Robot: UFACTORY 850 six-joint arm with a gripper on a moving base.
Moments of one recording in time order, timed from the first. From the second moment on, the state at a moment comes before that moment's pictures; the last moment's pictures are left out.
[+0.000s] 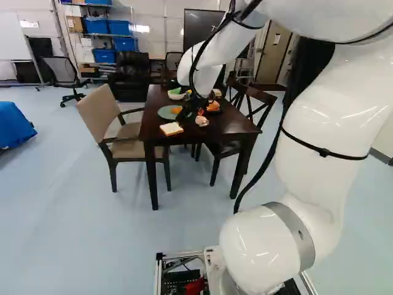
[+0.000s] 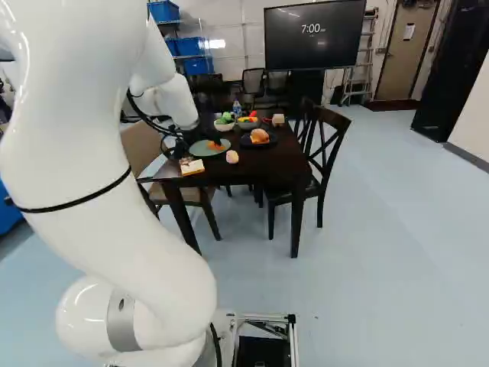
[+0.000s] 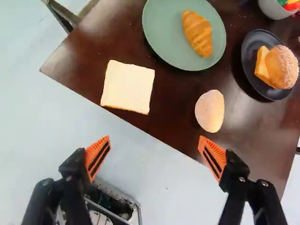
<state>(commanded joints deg) 9.7 -5.9 -52.5 2.8 -13.9 -27.0</state>
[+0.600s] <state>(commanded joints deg) 6.2 1.9 -35.6 1.8 8.7 -17.4</state>
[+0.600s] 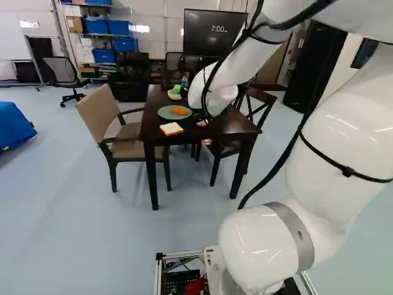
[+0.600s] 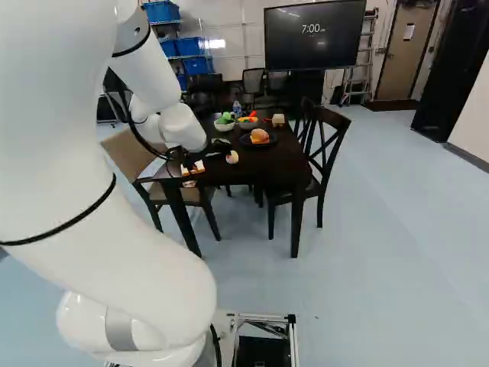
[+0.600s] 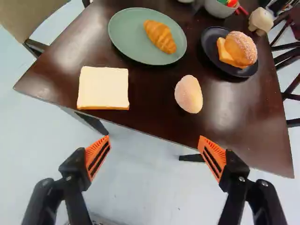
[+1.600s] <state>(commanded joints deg) 1.9 11.6 -14.5 0.6 37.1 -5.4</state>
